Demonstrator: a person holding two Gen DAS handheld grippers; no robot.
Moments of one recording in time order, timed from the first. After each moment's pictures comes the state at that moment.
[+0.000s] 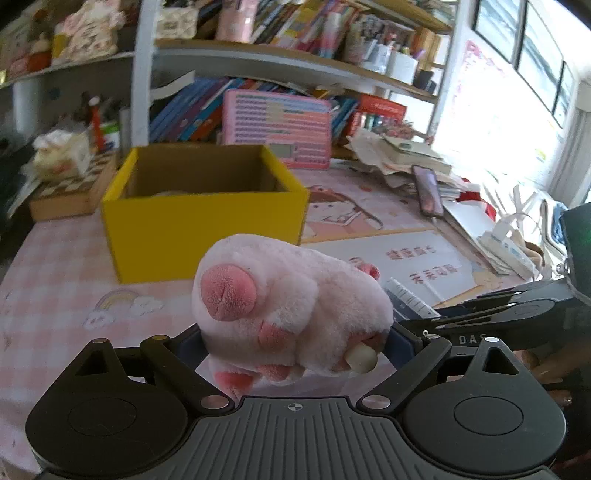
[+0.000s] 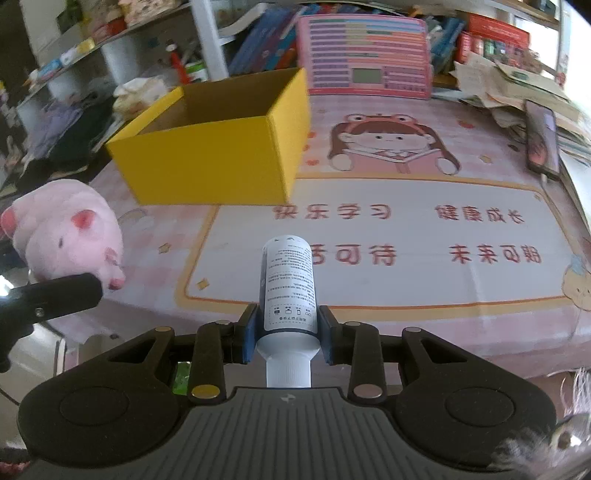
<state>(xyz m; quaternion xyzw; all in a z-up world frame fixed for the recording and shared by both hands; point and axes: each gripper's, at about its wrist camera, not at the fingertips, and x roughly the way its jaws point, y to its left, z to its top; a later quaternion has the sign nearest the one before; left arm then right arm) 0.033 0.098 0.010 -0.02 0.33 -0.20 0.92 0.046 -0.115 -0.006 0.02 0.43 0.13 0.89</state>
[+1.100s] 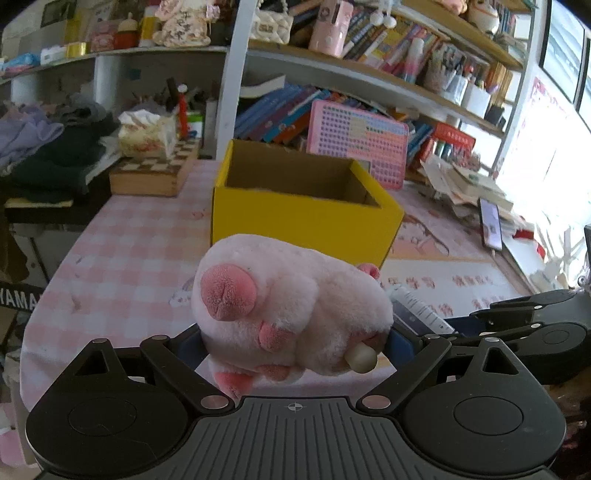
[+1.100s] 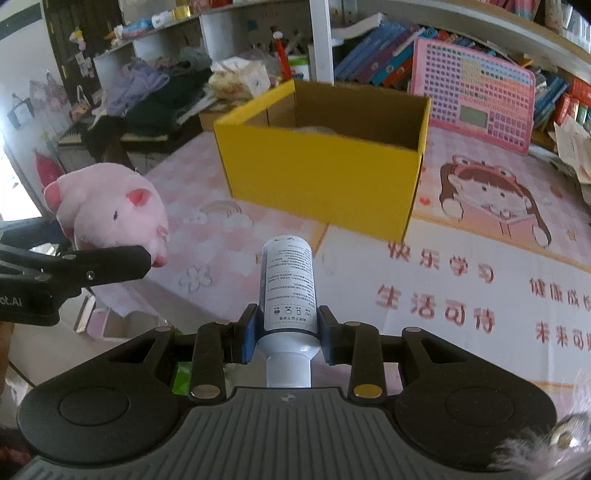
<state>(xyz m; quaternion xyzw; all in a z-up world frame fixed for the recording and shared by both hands) 0.029 0.161 0.014 -0.07 0.32 -0.10 0.94 0.061 -0.039 0.004 -0.05 0.40 0.24 0.88</state>
